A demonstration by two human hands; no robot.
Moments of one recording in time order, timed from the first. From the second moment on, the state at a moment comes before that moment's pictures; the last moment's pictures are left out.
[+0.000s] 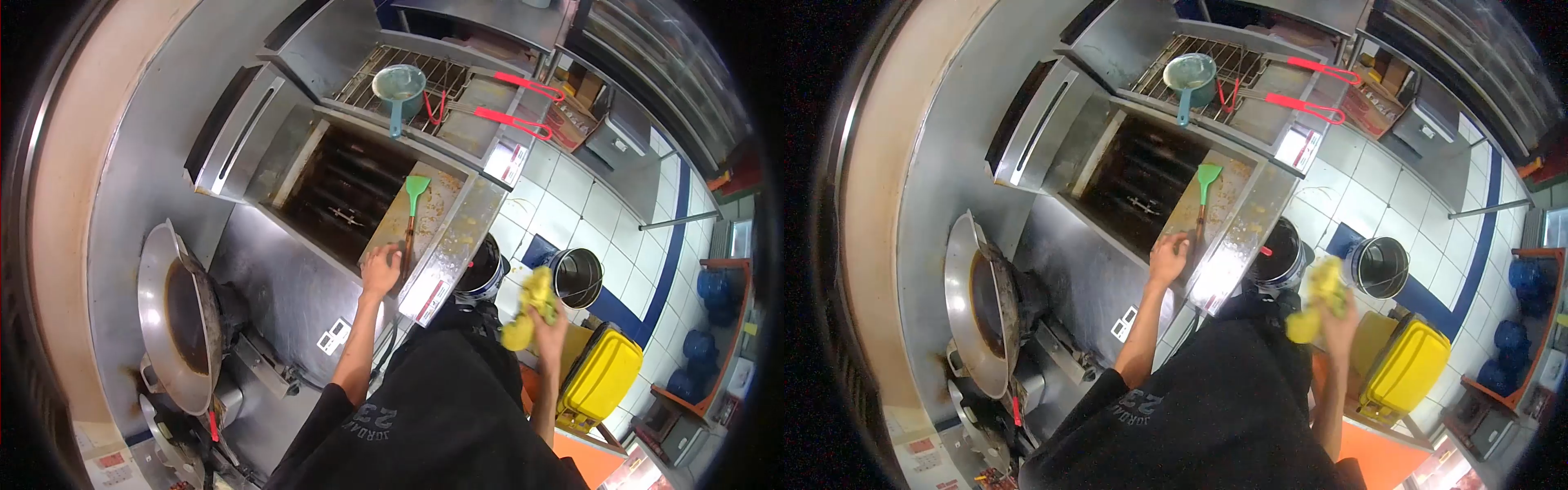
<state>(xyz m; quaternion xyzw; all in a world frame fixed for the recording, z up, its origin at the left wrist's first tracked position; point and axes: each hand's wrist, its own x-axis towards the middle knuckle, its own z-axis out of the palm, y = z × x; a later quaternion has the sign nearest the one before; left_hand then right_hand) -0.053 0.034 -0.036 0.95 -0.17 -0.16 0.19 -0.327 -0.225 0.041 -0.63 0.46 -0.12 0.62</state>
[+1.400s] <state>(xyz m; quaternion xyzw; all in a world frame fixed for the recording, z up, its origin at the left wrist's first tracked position) -0.123 -0.016 0.041 0.78 -0.09 -0.13 0.60 -0.196 -0.210 0.060 -0.36 0.37 -0.31 0.80</state>
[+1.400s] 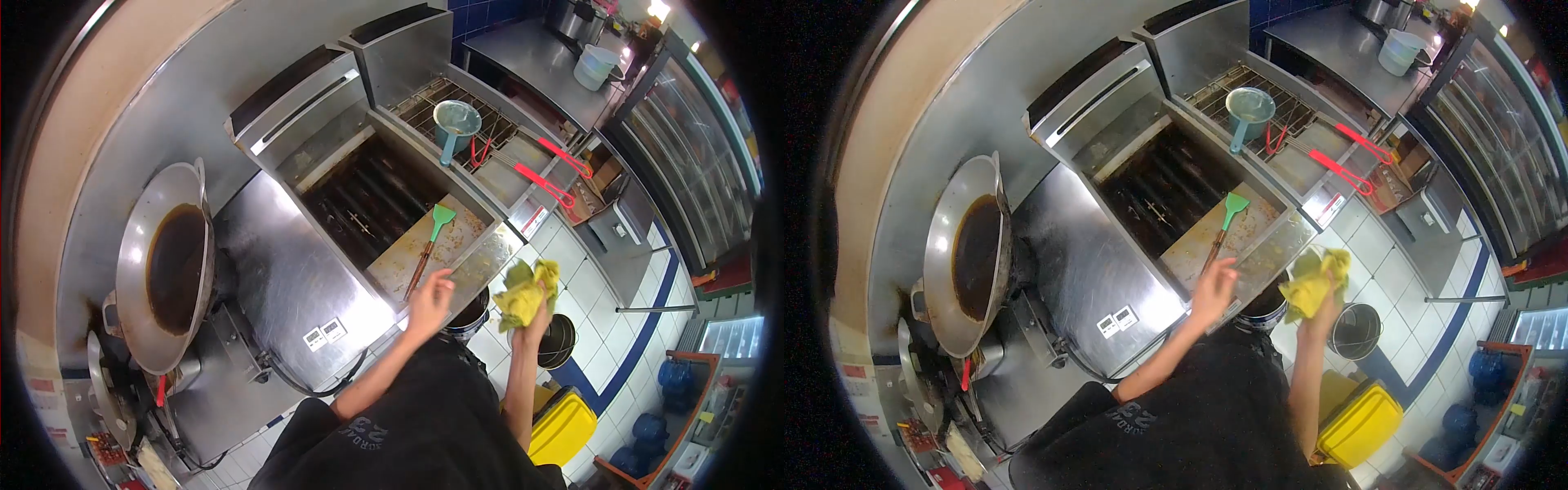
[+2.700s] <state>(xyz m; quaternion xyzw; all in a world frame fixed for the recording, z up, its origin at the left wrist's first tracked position) 0.039 0.097 0.088 0.99 -0.11 -0.08 0.02 -0.405 -0.242 -0.041 -0.31 0.61 -0.34 0.65</state>
